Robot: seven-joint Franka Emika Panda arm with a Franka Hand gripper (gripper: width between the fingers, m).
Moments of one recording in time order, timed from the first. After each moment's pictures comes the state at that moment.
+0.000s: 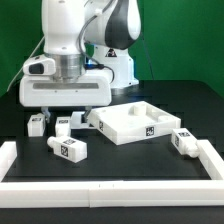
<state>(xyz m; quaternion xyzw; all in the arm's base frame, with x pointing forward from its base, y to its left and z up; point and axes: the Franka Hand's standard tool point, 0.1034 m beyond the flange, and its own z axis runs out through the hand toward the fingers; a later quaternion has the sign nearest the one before) 0.379 -0.097 0.036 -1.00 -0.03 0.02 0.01</state>
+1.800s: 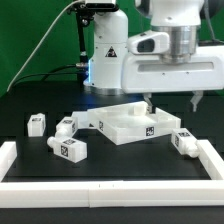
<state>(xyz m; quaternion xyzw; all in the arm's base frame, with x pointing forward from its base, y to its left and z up) 0.480 0.109 0.064 -1.00 -0.03 -0.01 0.01</state>
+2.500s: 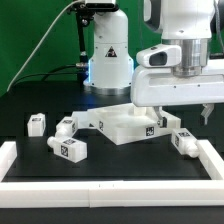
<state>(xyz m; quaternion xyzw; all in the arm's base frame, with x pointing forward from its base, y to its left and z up) 0.493 0.117 0.046 -1.00 -0.04 -0.03 0.01</state>
